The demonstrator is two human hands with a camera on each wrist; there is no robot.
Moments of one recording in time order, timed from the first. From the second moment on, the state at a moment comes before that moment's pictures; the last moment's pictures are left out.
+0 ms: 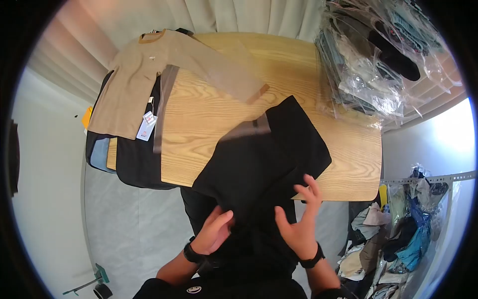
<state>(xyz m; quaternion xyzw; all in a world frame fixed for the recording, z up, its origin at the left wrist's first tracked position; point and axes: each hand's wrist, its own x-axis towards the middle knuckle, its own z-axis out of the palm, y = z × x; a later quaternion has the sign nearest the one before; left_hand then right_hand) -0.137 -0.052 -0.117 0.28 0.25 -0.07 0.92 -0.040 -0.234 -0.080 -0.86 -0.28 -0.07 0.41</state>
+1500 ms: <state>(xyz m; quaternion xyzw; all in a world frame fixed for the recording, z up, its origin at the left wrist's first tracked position) -0.002 0.069 -0.060 0.99 -0.09 -0.02 0.09 -0.057 -0.298 -0.138 -0.15 0.10 0.45 0.87</state>
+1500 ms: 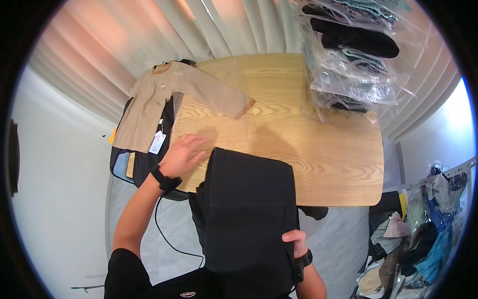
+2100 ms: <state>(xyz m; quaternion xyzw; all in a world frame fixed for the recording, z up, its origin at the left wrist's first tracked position) -0.002 0.038 -0.060 0.98 -0.08 0.04 0.18 -0.081 -0.274 -0.142 -0.01 0.07 0.66 0.75</state>
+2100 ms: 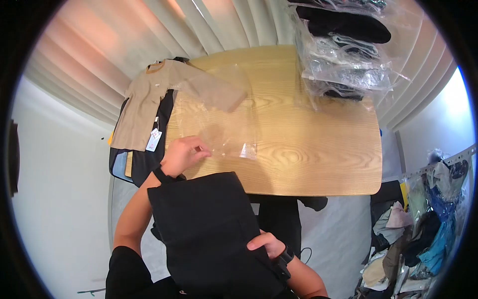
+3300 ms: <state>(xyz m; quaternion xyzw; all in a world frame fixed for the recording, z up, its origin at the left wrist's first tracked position) -0.019 0.006 -0.020 0.96 -0.19 0.13 0.18 -0.035 -0.280 -0.112 -0.23 0.15 0.48 0.84</state>
